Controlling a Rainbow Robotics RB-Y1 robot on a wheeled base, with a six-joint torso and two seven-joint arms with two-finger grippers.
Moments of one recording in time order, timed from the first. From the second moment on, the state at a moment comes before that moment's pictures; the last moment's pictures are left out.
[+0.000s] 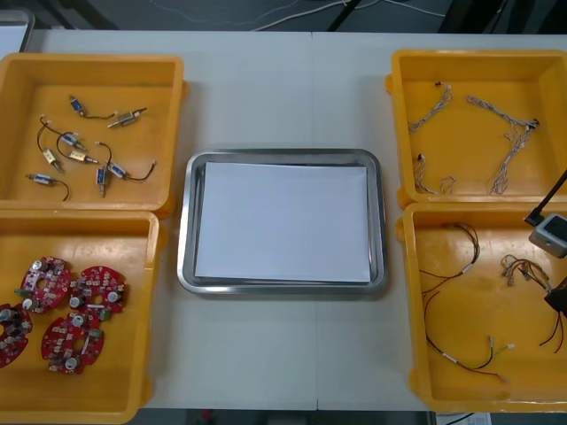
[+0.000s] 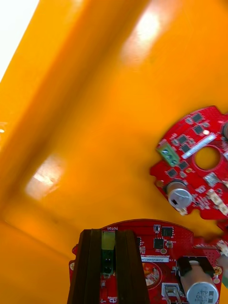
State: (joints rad) right arm 0.00 -0.66 -0.36 -2.19 -0.85 1.91 2.08; left arm 0.22 0.55 0.51 -2.10 0.64 1.67 -1.09
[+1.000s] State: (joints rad) right arm -0.18 -0.66 -0.30 -2.26 -0.91 1.92 2.01; left arm -0.16 0.65 0.34 -2.26 0.78 1.91 -1.09
